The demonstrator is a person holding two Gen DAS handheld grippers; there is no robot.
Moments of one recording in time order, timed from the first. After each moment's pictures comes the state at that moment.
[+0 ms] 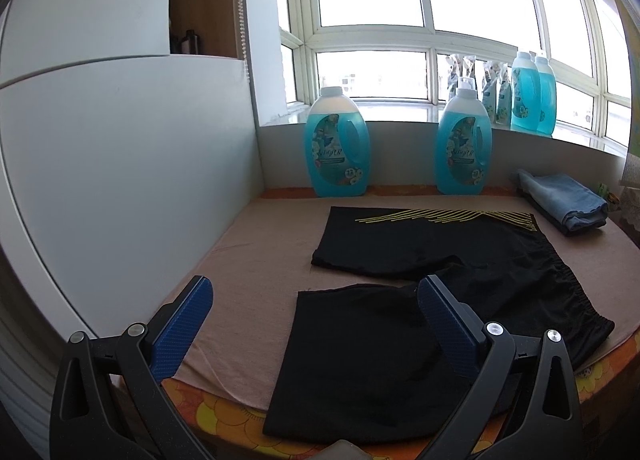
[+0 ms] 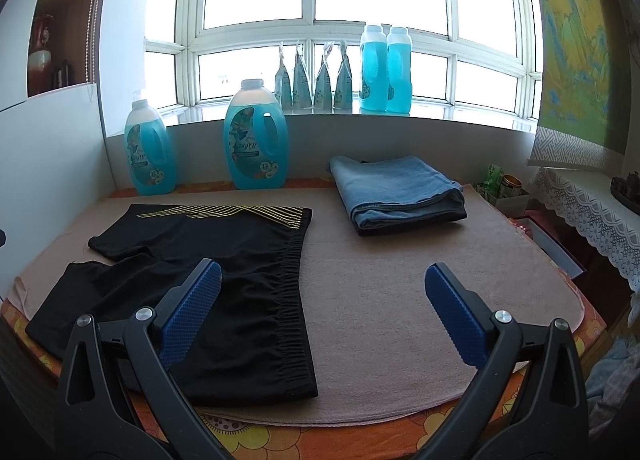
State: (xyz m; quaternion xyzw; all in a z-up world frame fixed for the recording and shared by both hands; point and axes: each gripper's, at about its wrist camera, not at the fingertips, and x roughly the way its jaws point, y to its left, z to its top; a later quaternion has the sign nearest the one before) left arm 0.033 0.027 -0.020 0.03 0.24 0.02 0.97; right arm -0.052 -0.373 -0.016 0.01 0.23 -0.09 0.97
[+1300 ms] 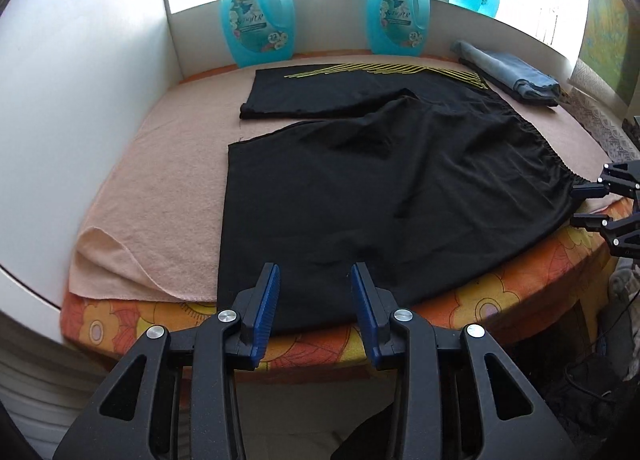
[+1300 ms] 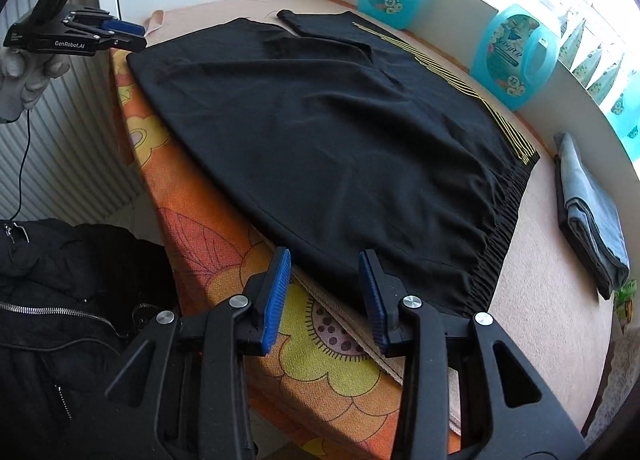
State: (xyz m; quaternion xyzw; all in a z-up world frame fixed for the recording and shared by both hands) left arm 0.026 0.033 -0.111 0.08 0.43 -0.13 0.89; right arm -0.036 -0.247 -0.131 -0.27 0.43 0.26 0.82
